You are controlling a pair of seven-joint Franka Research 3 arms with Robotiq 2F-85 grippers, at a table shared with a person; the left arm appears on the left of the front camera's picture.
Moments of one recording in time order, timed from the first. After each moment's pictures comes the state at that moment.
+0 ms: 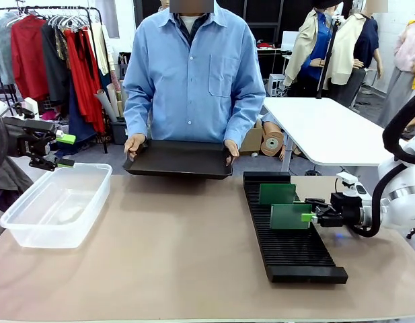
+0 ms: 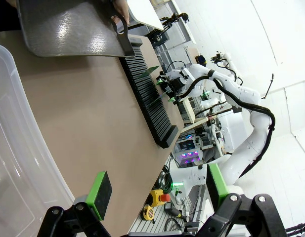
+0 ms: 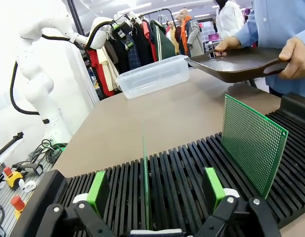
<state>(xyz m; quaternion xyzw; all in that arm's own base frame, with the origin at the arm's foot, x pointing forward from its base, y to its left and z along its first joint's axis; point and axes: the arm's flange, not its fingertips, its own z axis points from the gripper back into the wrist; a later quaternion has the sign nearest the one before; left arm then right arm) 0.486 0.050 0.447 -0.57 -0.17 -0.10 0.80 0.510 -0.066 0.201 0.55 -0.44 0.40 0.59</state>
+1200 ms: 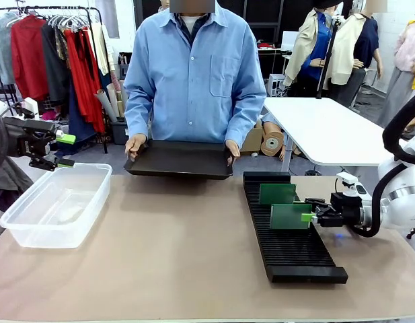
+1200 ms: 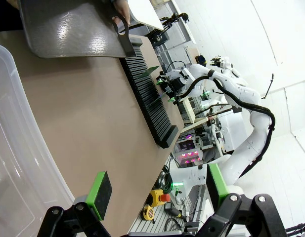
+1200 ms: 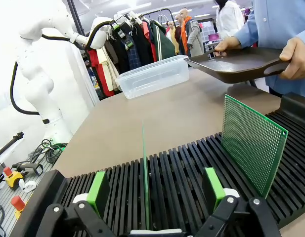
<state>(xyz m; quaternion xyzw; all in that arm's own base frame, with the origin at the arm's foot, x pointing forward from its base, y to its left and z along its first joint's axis) 0.486 0.050 0.447 -0.57 -0.17 -0.10 0.80 0.510 -0.066 0.201 0.55 -0.43 0.40 0.59</state>
